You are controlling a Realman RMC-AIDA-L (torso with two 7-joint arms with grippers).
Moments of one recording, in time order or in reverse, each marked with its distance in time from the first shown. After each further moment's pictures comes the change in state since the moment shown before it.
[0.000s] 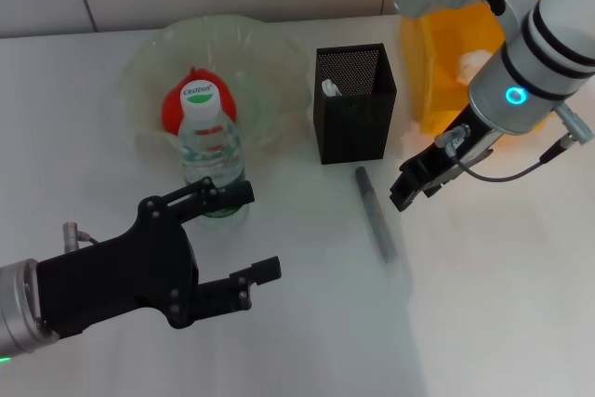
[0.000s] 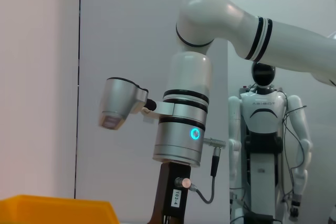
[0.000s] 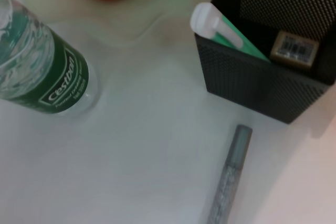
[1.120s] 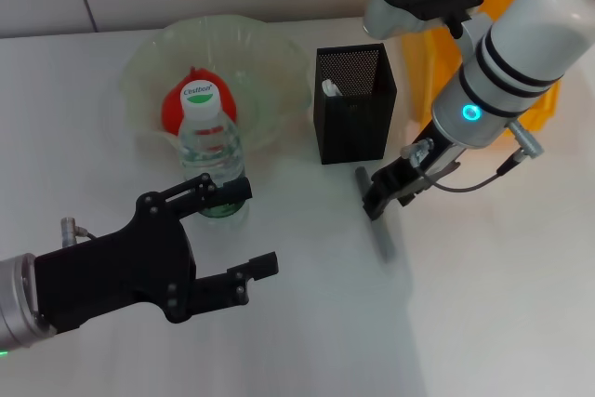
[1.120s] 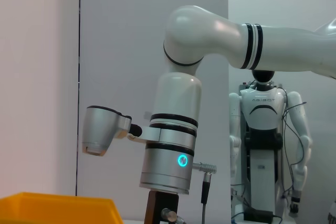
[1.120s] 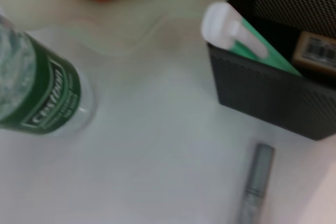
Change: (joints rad) left arm -0.011 0.004 -0.022 0.002 0.024 -0.001 -0.011; right arm 0.077 0.005 -0.038 0.248 0.039 0.189 0.006
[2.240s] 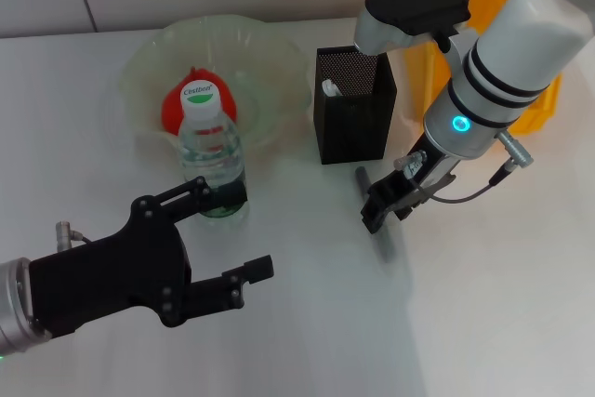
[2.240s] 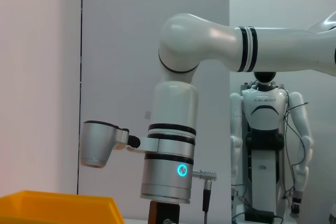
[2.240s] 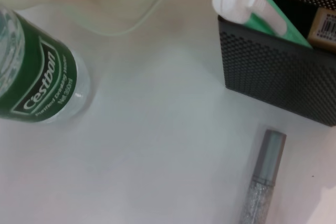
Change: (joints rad) left arm 0.011 0.004 -0.002 0.001 0.000 0.006 0.001; right arm 0.041 -0.002 -0.010 0.103 0.001 0.023 -0.002
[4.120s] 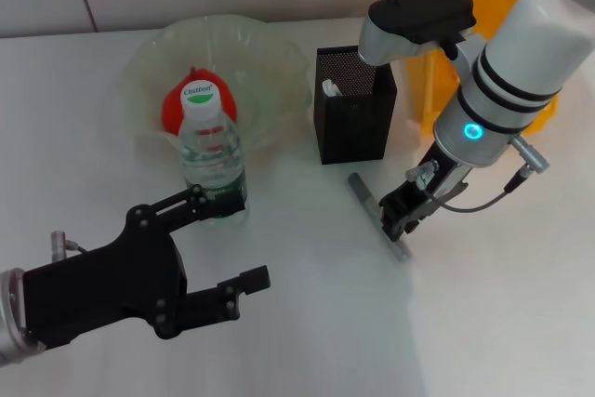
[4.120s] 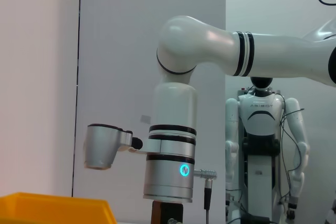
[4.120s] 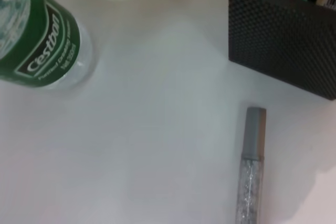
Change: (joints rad) left arm 0.017 0.001 0.001 0.000 0.000 0.025 -0.002; right arm -0.030 -0.004 -0.033 -0.064 -0.002 -0.070 -0.003
